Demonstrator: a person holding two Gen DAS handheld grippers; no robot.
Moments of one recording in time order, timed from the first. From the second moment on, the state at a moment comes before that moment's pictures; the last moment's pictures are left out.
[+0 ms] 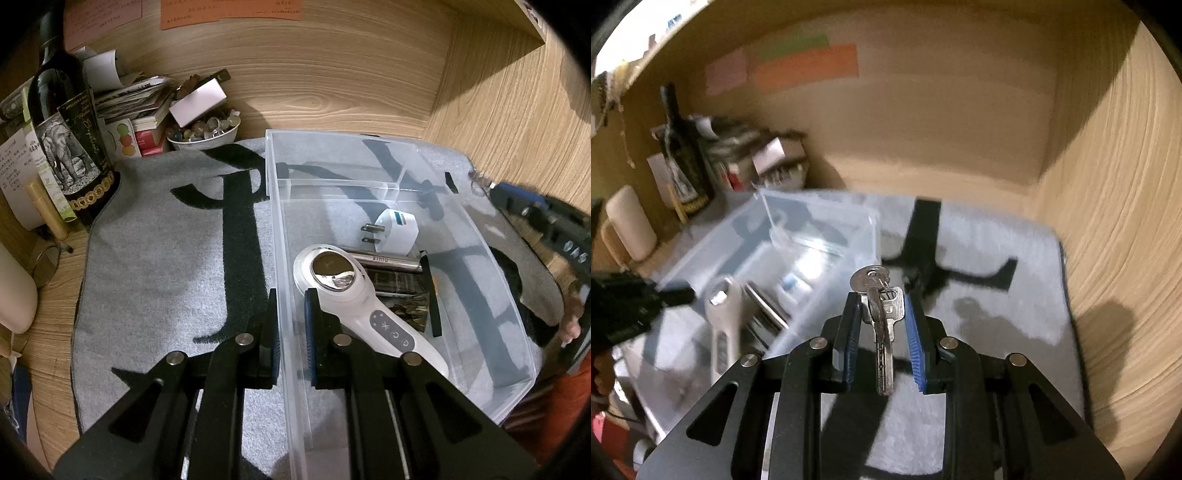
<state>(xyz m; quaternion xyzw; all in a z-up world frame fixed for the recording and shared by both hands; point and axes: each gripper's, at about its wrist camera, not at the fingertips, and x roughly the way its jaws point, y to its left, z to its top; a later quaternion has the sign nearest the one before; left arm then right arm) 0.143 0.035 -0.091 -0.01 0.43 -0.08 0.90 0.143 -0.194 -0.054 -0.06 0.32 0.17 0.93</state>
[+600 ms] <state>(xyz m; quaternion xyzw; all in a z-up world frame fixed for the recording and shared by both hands) 0.143 0.036 -0.092 -0.01 0.43 -0.08 0.90 0.136 -0.122 -0.043 -0.09 0.31 0.27 0.91</state>
